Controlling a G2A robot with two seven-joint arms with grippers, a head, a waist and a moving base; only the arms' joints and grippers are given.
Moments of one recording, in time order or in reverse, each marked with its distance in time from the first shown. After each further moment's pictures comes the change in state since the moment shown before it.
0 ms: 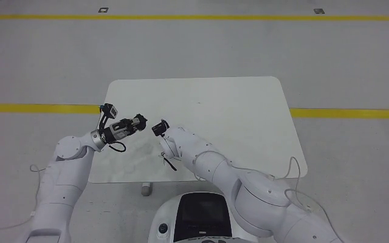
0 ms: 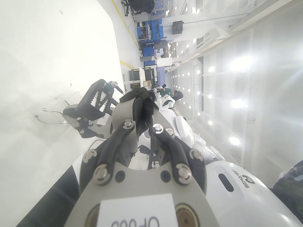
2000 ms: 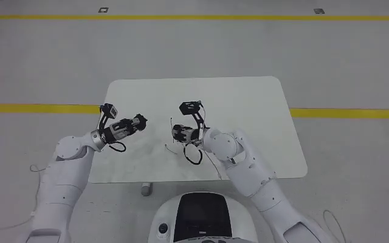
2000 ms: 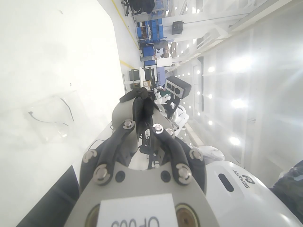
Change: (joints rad) left arm 0.000 0.000 0.000 0.000 0.000 0.000 0.000; right arm -0.576 0.423 0.709 -1.098 -0.001 -0.239 -0.088
